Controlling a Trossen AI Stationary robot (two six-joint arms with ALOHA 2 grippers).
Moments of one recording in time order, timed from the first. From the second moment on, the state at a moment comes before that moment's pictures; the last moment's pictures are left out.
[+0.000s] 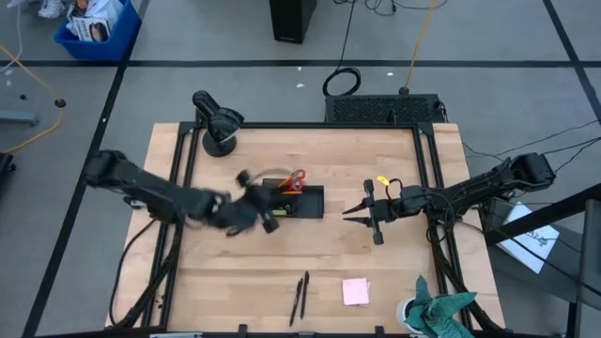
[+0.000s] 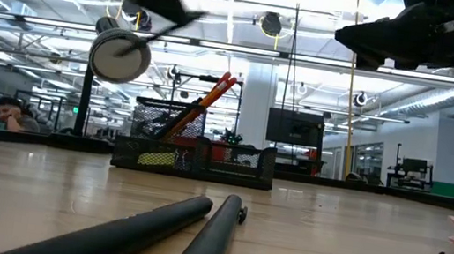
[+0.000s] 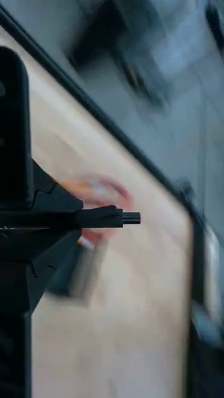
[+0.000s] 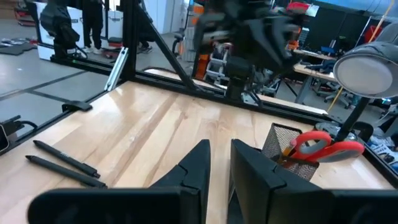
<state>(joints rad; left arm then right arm) -0.31 1.37 0.95 -0.27 -0.84 -0.34 0.17 1.07 0.27 0.73 0.02 -0.18</state>
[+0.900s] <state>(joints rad) 0.16 1.44 0.59 0.45 -0.03 0.03 0.17 1.07 0.27 0.76 0.02 -0.20</state>
